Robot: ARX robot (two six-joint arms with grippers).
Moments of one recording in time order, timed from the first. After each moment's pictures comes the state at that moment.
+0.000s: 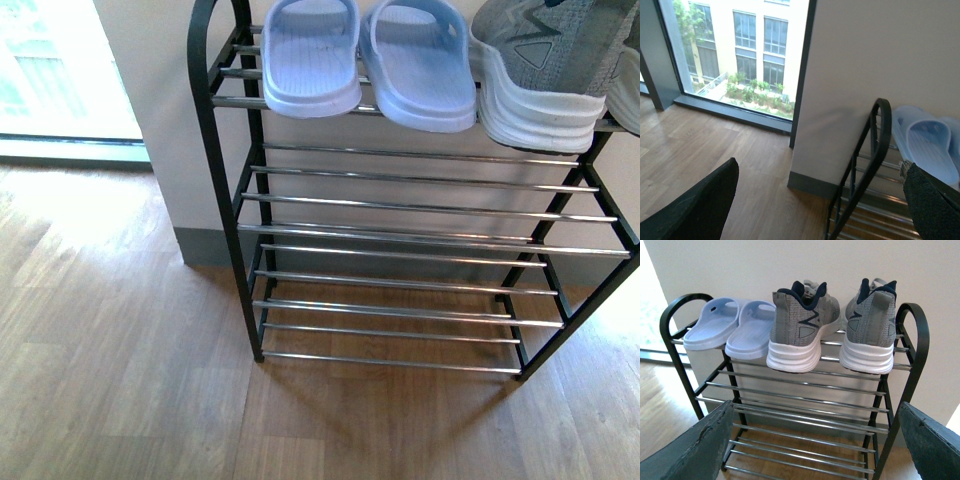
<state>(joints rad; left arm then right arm) -0.44 0.58 0.46 0.00 -0.55 -0.21 0.00 0.00 0.02 0.00 0.00 0.00</state>
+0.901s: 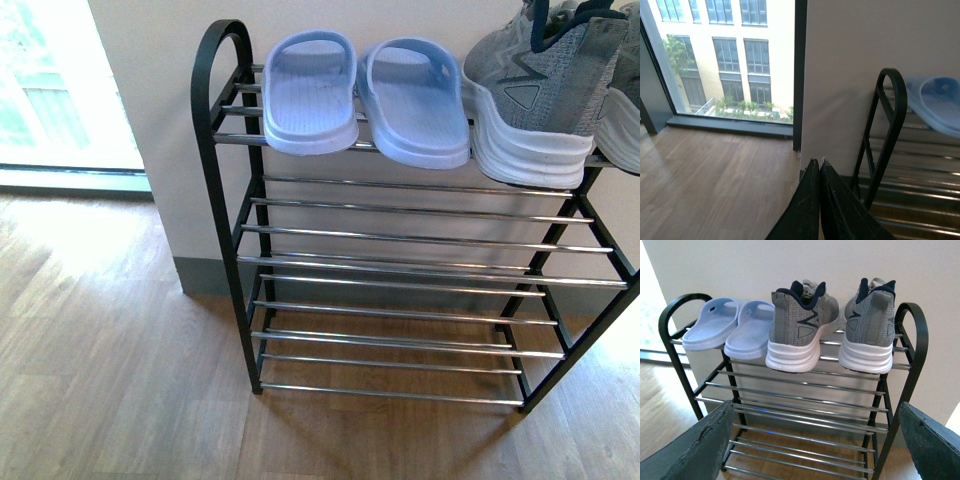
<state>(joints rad) 0.00 0.11 0.08 0.00 0.00 -0.01 0.00 0.00 0.02 0.00 0.00 0.00</state>
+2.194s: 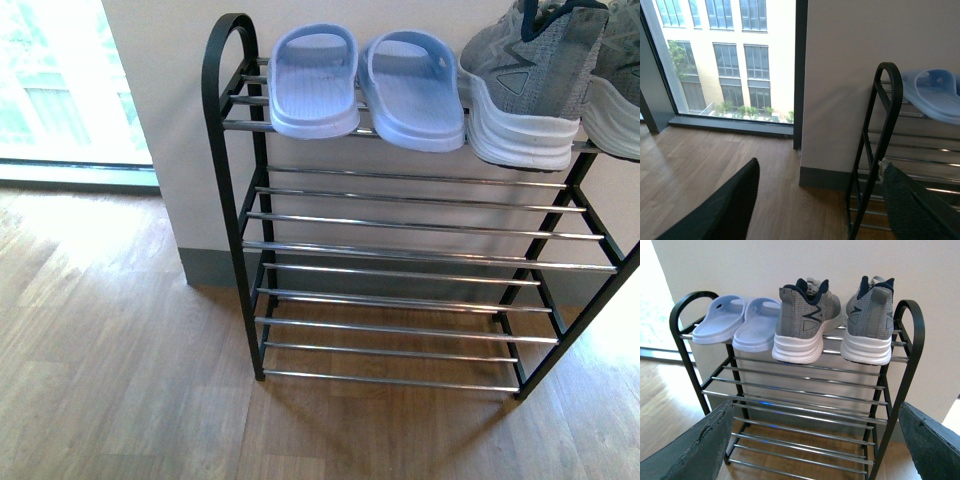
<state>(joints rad) 0.00 0.01 0.01 0.00 0.00 -0.01 0.00 0.00 0.02 0.00 0.00 0.00</state>
